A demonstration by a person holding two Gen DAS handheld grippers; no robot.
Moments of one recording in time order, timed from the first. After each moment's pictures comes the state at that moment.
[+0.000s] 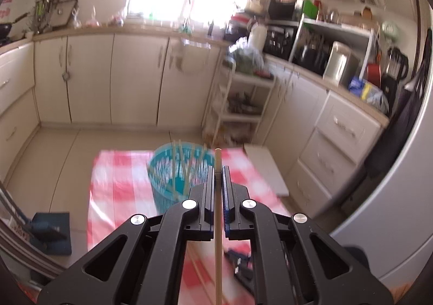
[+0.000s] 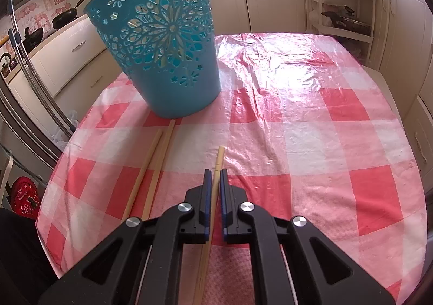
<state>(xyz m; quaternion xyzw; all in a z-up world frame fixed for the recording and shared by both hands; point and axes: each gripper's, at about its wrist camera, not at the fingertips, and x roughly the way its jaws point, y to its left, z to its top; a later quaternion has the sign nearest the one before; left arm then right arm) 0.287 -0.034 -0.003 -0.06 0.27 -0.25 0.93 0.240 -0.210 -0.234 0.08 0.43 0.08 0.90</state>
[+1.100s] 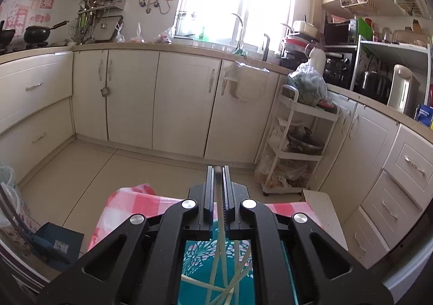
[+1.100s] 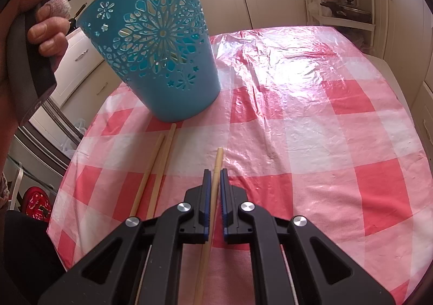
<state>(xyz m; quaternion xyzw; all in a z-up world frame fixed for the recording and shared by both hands) 0.430 -0.076 -0.076 -0.07 0.21 -0.10 0.97 0.243 -0.223 -0.235 0.12 0.43 0.10 0.89</state>
